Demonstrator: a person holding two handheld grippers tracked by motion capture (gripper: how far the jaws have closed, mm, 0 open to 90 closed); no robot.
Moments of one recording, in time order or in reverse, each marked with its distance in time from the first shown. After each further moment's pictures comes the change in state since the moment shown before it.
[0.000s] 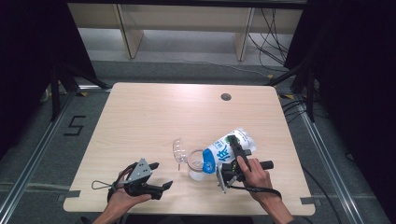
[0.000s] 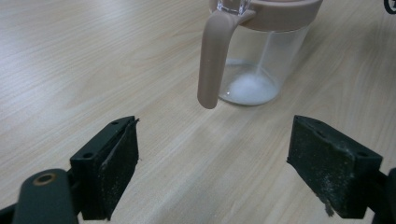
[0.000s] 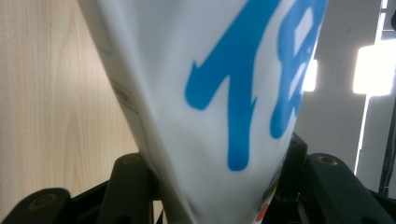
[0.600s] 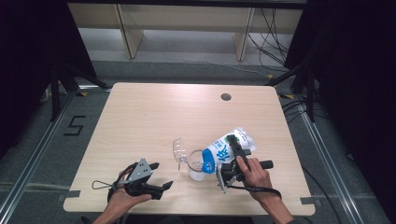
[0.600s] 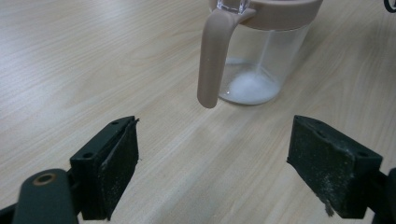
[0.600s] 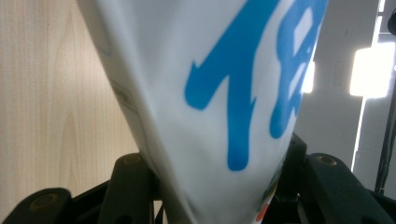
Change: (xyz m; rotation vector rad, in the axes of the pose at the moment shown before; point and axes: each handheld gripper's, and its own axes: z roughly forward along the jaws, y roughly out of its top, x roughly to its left) left arm -0.001 0.000 0.001 0.001 0.004 -0.011; right arm 0.004 0.000 0.002 -0.013 -0.016 0.047
